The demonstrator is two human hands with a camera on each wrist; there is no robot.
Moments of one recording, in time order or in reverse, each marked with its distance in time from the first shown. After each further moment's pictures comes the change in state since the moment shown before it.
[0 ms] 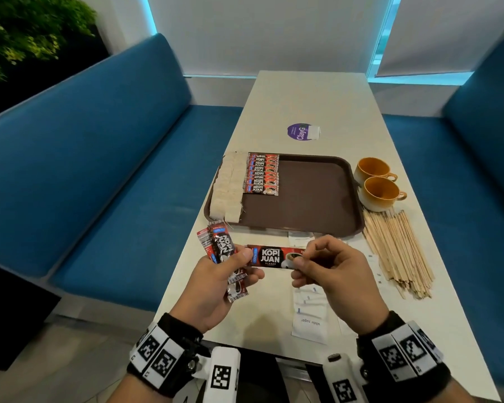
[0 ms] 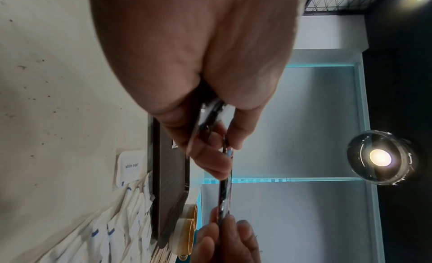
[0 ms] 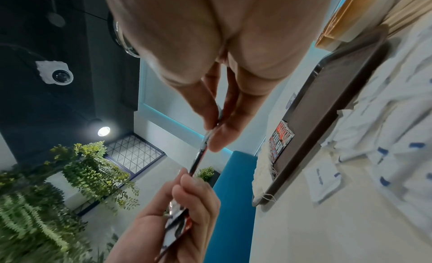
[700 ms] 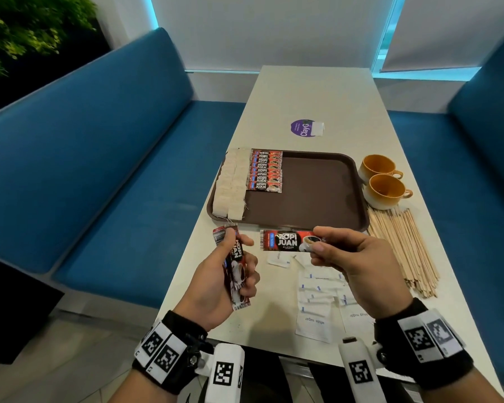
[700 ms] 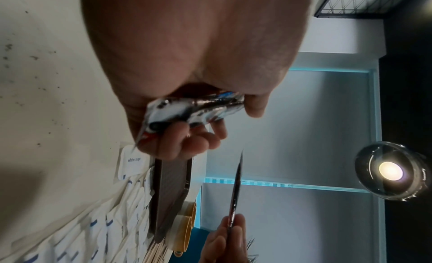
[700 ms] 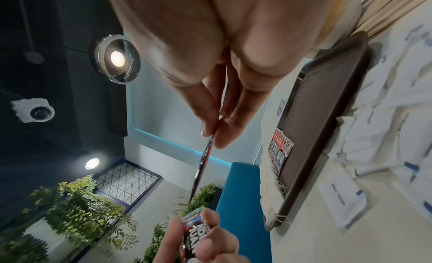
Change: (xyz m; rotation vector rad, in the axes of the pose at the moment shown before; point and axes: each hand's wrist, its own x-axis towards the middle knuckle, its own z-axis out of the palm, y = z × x) left_hand 0.007 0.000 -0.008 -0.140 -0.102 -0.146; right_hand 0.014 -0.013 -0.018 0.058 0.050 0.028
